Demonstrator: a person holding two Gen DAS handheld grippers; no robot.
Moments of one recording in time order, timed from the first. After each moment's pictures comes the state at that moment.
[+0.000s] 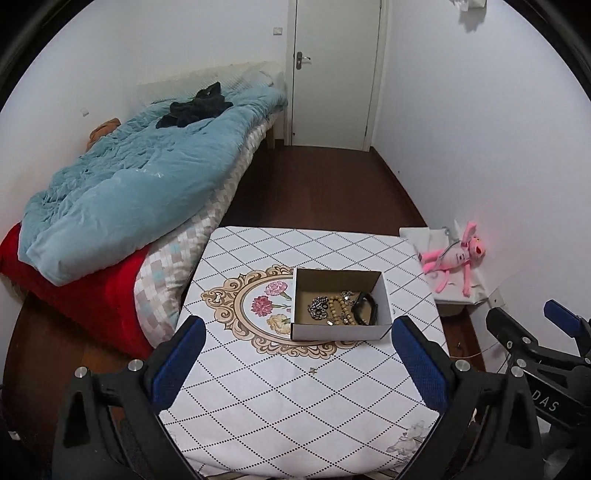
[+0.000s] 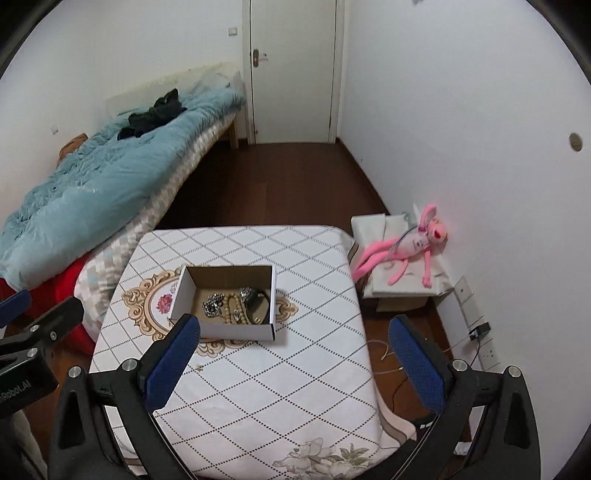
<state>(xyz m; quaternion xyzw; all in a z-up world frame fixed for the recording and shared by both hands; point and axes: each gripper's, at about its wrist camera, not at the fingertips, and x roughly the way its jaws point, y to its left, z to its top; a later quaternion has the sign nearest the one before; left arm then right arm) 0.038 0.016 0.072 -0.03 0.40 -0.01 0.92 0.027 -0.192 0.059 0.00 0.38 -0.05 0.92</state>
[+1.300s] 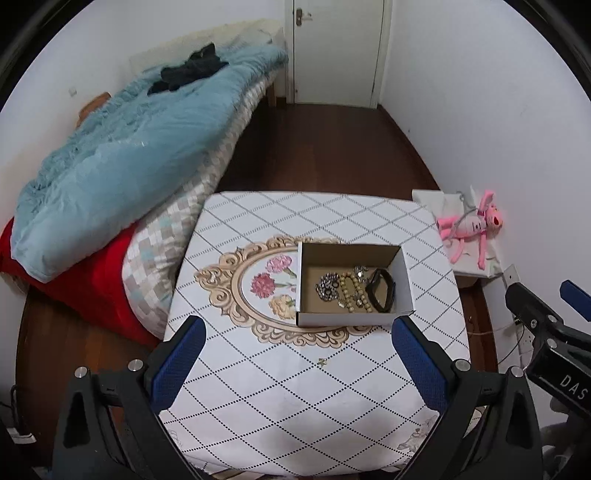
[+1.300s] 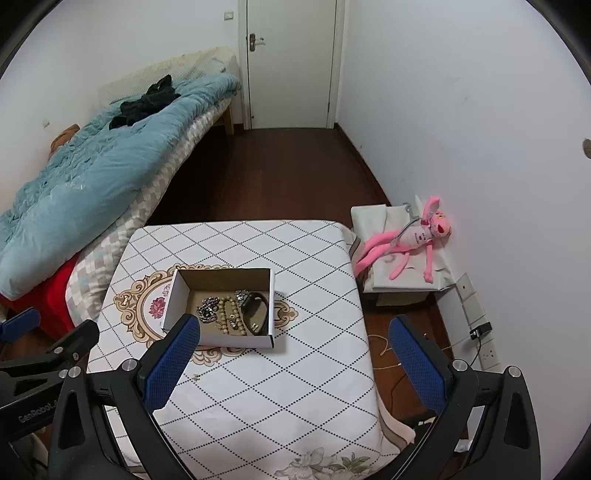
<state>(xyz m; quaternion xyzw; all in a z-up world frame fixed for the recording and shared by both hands) 0.103 0.011 0.026 -0.01 0.49 -0.01 0.87 0.082 -0.193 0.047 0.00 0.43 -0.05 0.90</state>
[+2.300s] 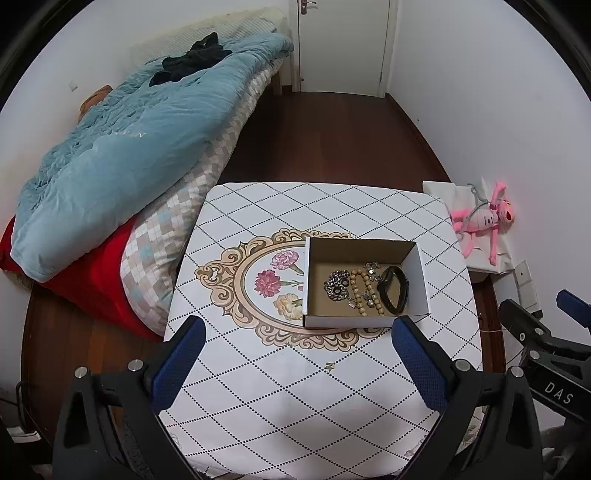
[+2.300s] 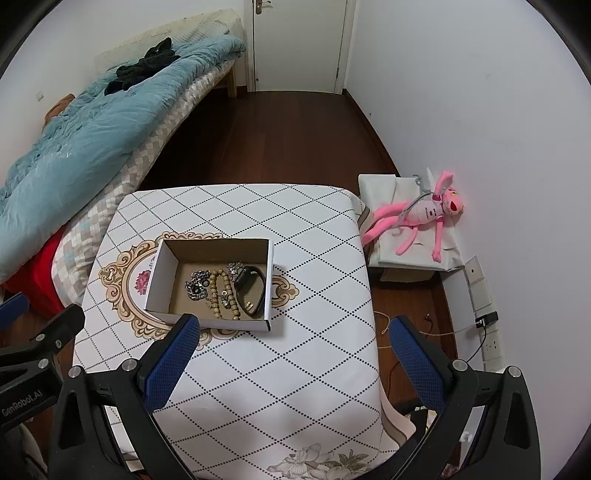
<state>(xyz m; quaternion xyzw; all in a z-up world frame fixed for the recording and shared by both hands) 0.124 0.012 0.012 0.00 0.50 0.00 0.86 0.122 -0.195 0.009 -0.02 0.49 -0.04 0.87</state>
